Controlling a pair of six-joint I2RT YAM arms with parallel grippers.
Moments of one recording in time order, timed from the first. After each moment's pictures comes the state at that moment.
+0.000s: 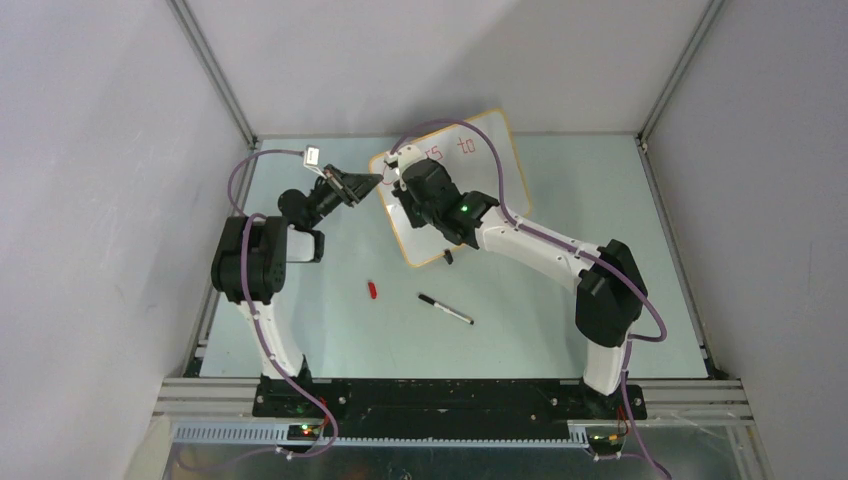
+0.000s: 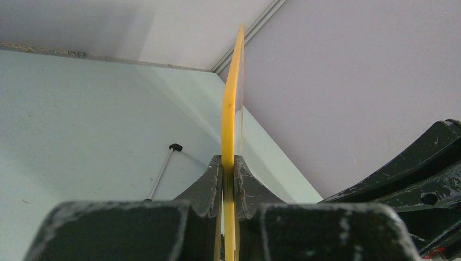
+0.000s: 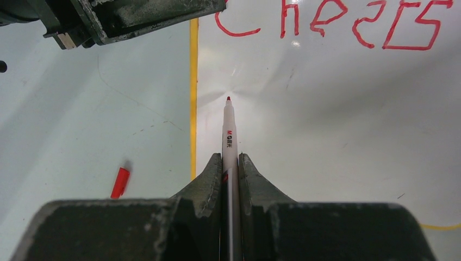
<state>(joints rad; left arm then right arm) -0.01 1.96 0.84 1.45 0.80 -0.99 0.88 1.85 1.62 -0.34 0.26 0.10</state>
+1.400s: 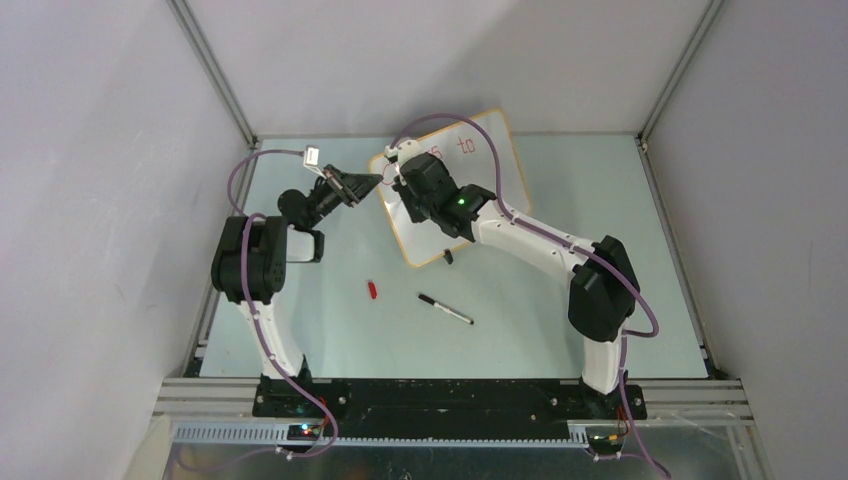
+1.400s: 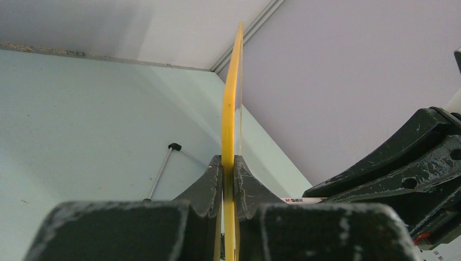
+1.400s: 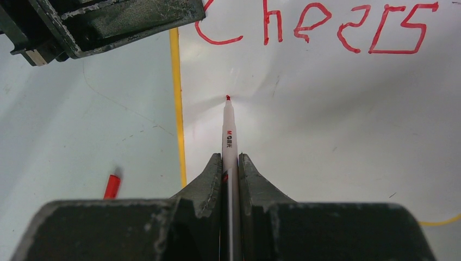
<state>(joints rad) -0.01 1.96 0.84 1.46 0.81 -1.00 0.86 1.89 1.70 -0.39 0.27 0.10</state>
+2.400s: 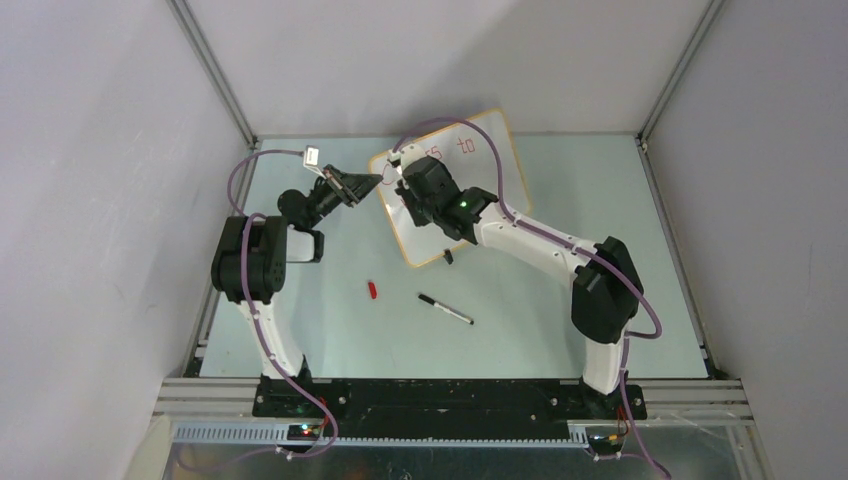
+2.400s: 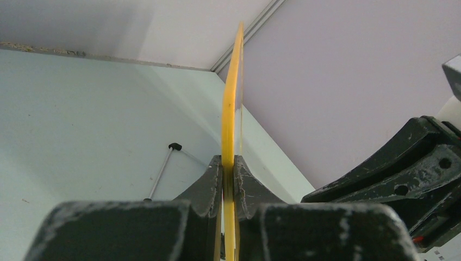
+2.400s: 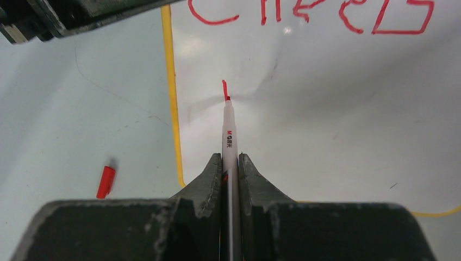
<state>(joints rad) -0.01 1.96 0.84 1.46 0.81 -1.00 0.86 1.87 1.65 -0.40 0.27 0.10</state>
